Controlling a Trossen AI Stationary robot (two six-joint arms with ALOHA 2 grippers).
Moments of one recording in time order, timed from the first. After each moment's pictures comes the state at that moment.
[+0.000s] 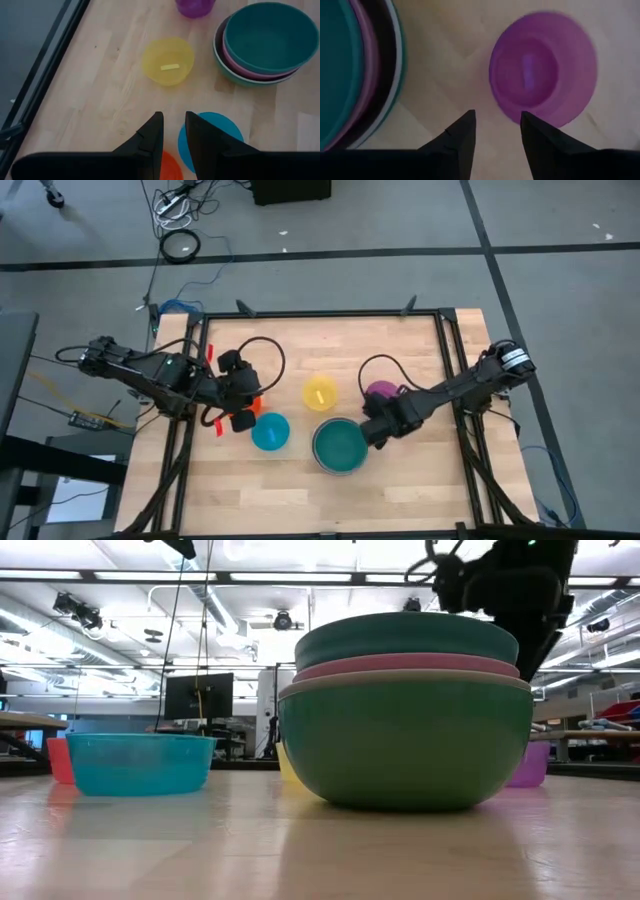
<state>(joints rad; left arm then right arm) -0.34 1.22 1.37 -1.16 -0.48 -0.45 0.36 1.65 1.23 -1.14 0.33 1.04</state>
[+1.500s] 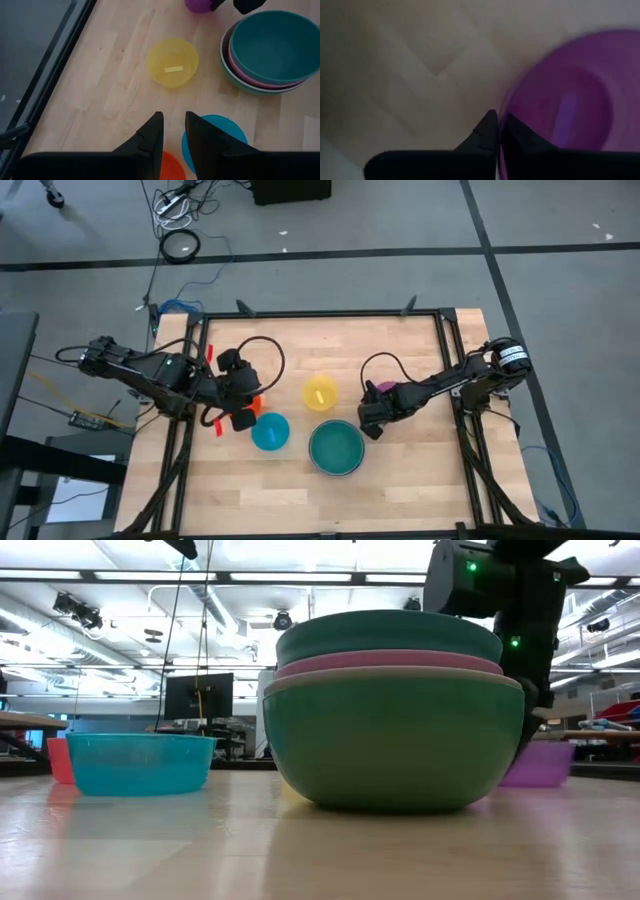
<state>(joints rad) -0.34 1.22 1.37 -1.16 -0.50 -0.45 0.21 1.65 0.91 -0.72 0.26 0.90</state>
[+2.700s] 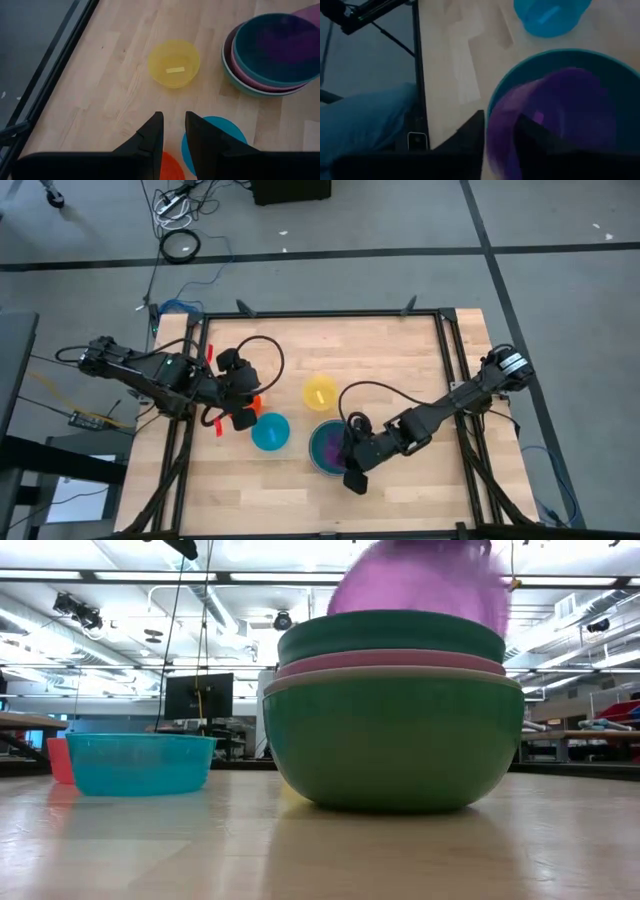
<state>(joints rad) -0.34 1.22 1.37 -1.17 -0.51 -0.48 0.50 1.68 1.32 -0.43 0.22 0.76</state>
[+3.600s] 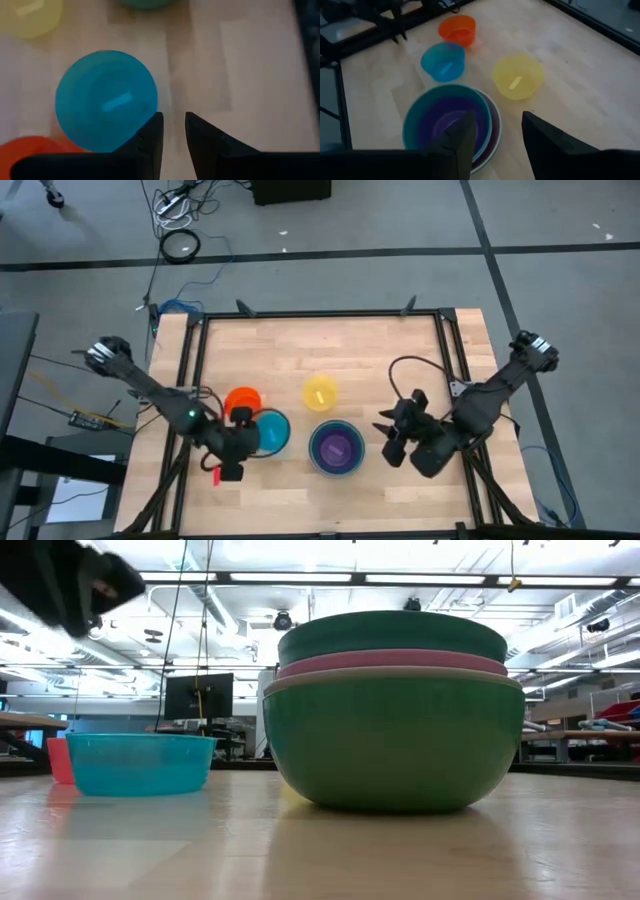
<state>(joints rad) -0.61 1.27 0.93 -0.76 -0.24 -0.50 0.69 1.40 1.32 -0.98 0.83 1.09</state>
